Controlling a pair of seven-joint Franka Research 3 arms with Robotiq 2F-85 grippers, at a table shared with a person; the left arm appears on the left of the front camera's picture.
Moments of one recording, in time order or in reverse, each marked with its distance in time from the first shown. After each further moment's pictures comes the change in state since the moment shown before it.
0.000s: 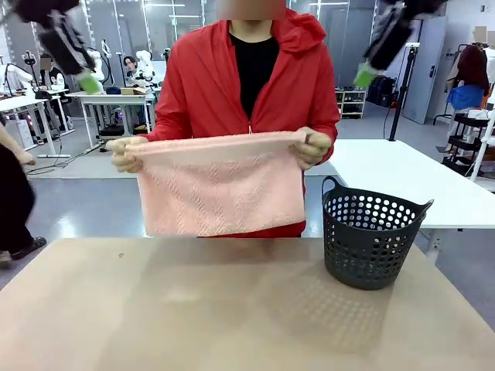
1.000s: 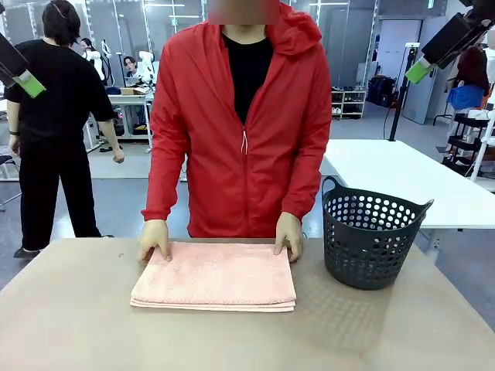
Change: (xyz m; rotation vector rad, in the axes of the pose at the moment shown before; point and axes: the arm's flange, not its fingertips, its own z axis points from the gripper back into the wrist) left arm -0.076 -0.003 0.017 0.067 -0.055 0.460; right arm -0.065 -0.003 0.020 -0.043 -0.066 -0.377
